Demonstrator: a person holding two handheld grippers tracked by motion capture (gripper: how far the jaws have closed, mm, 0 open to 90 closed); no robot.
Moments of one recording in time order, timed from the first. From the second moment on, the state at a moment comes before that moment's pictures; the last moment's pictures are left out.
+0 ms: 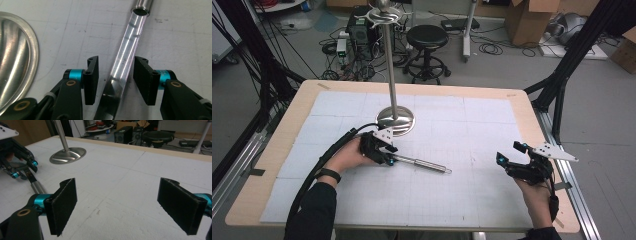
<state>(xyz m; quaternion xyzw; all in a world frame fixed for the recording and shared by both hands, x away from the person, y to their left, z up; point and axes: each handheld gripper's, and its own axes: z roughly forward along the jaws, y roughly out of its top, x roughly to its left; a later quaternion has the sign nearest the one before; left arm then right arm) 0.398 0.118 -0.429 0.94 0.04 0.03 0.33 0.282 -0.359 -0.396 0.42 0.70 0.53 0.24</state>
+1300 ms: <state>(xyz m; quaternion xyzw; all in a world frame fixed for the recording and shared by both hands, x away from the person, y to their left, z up) 0.394 0.117 -0.425 0.95 0.10 0.00 0.30 0.283 -0.359 -0.396 0.42 0.70 0.53 0.23</state>
